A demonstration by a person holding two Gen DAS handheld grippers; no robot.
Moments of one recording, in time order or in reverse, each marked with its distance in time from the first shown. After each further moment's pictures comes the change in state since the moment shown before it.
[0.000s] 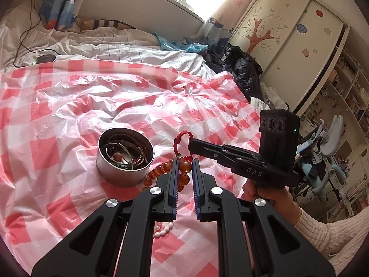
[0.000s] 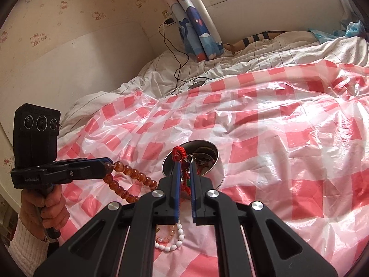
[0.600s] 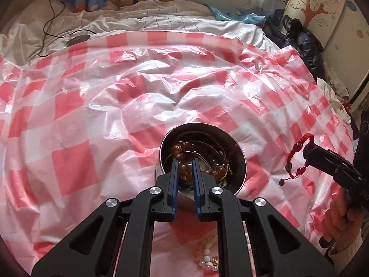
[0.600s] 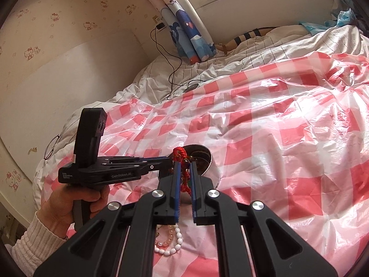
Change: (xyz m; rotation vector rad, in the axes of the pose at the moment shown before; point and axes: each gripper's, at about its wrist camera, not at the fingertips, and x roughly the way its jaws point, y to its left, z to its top) left arm 0.081 0.063 0.021 -0.029 0.171 0.373; right arm 0.001 -0.010 0.004 0.050 -0.012 0.007
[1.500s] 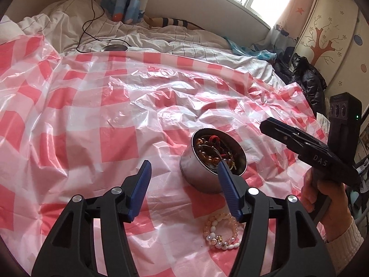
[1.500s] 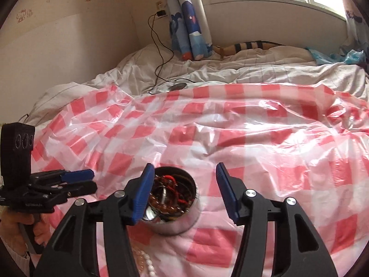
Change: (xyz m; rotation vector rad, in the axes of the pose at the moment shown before) left arm -0.064 0.033 -0.041 -0.146 -0.176 0.018; right arm 0.051 0.016 0.034 -0.184 0.053 -0.222
